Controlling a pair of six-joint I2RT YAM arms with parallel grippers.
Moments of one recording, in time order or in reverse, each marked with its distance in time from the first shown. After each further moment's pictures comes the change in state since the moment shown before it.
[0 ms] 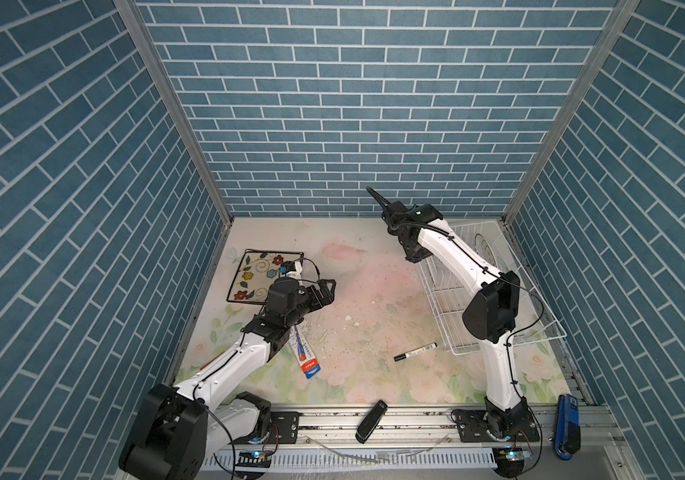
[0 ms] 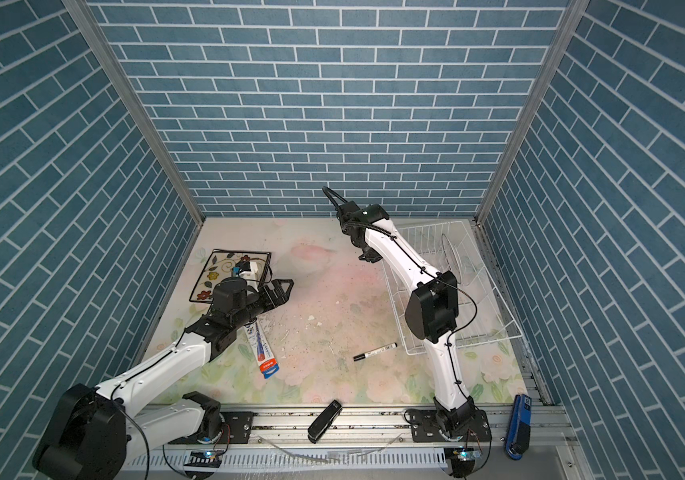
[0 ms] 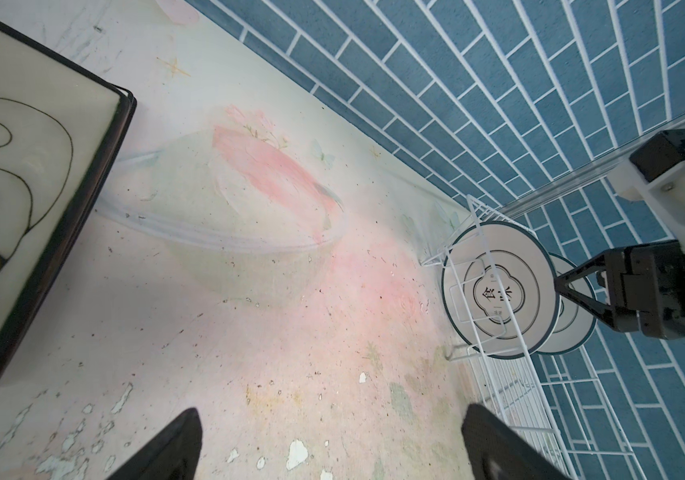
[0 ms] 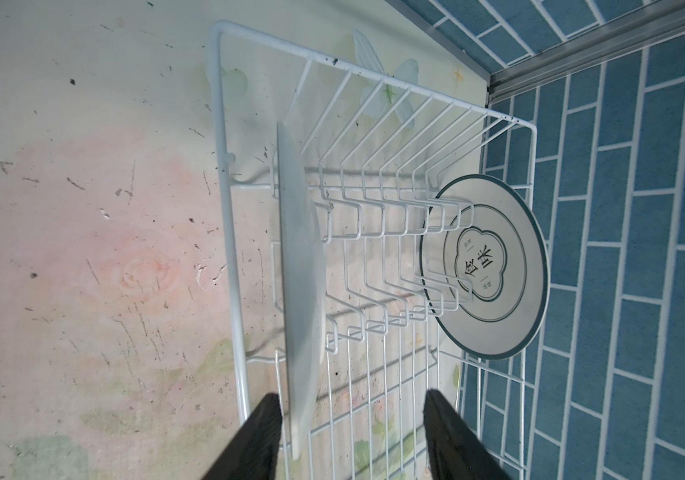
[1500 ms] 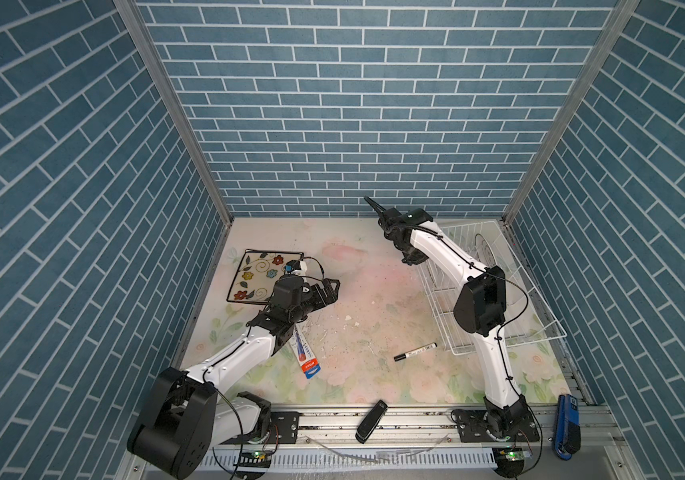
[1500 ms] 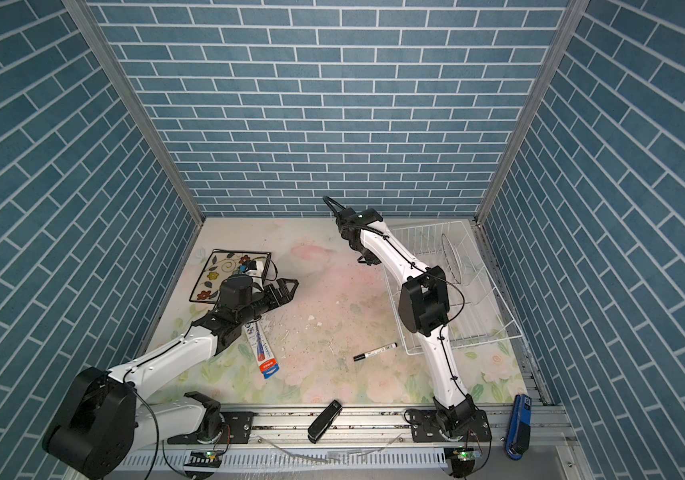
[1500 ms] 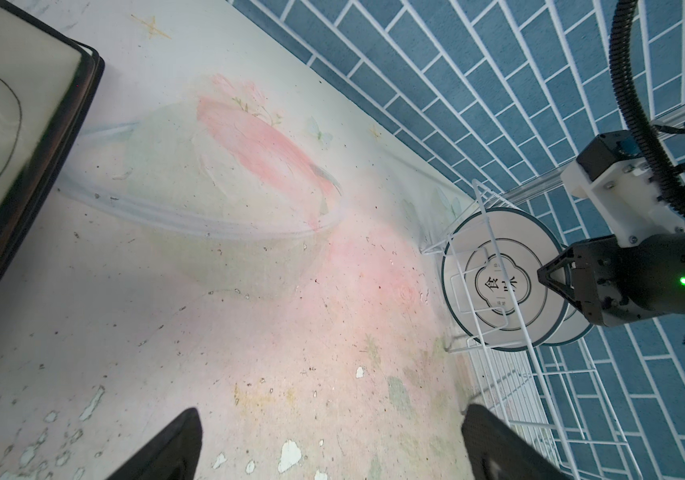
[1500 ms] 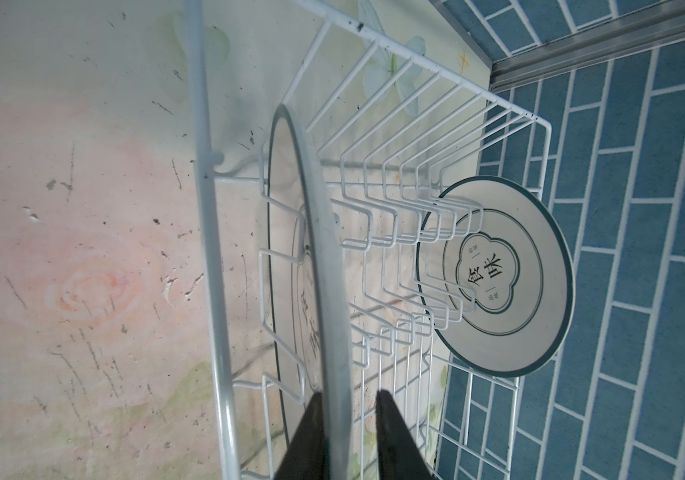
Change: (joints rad) left arm -0.006 0.079 0.026 0.026 0.032 -0.013; right arm -0.023 0.099 0.019 -0.005 0.050 -0.010
